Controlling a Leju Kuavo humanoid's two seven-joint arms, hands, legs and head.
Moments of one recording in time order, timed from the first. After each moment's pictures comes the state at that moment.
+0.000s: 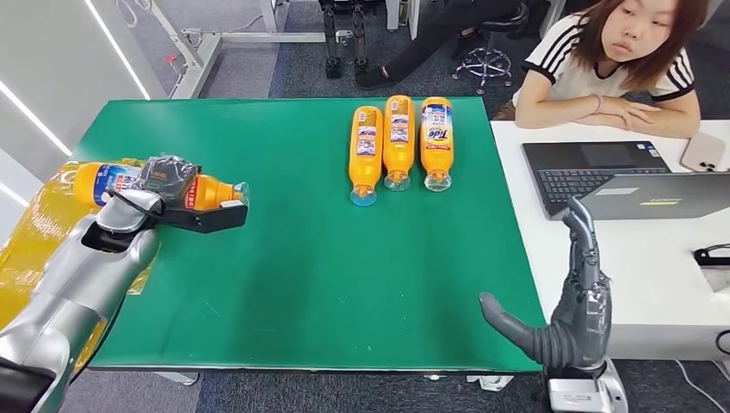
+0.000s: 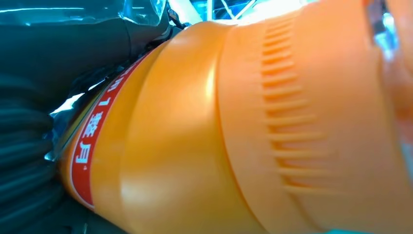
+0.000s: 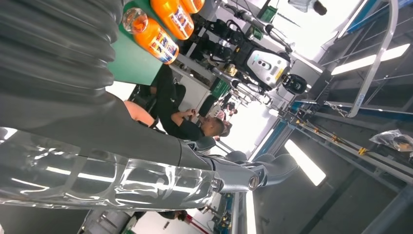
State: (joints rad) left arm -0.82 0.31 -0.61 -0.84 -1.27 -0.05 -0.10; right arm 0.14 -0.01 0.18 -2.00 0.38 -0.25 -0.59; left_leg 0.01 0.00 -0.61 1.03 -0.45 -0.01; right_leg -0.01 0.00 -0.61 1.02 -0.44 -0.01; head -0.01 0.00
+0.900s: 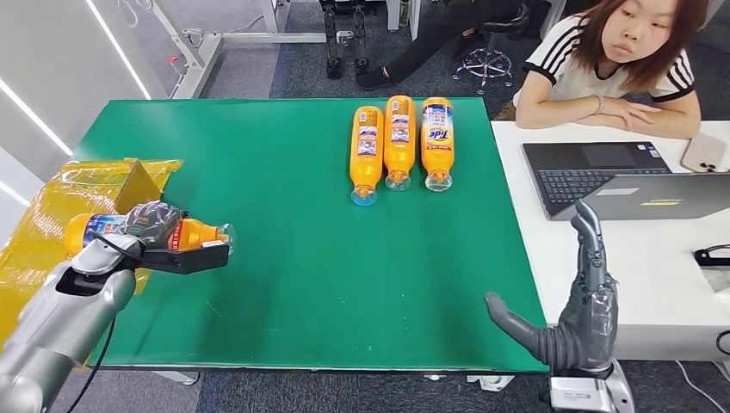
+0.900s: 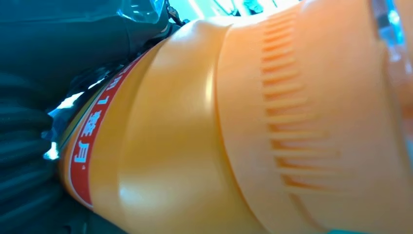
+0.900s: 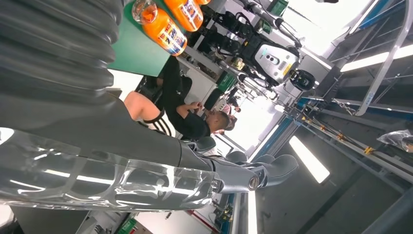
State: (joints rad) left arm -0.62 0.40 -0.52 -0.96 -1.16 -0.10 -0.18; right arm 0.15 -0.01 0.15 -2.00 0.40 -0.25 -0.59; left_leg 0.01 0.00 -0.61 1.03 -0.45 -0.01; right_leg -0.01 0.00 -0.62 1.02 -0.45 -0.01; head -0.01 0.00
